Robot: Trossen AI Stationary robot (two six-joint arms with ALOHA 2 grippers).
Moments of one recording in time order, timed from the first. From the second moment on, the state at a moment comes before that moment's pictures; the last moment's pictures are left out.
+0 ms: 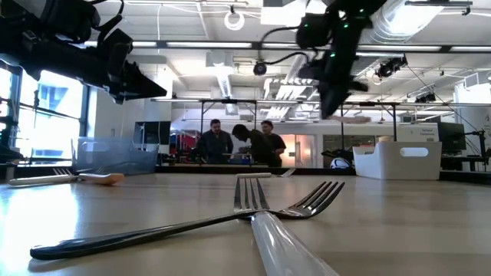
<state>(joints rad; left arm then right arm) 0.32 0.75 0.16 0.42 -0.11 -0.06 -0.50 1.54 1.26 -0.94 0.19 0.49</state>
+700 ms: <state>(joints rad) 0.32 0.75 0.16 0.41 -0.11 -0.05 -0.91 1.50 1.20 -1.11 0.26 0.18</state>
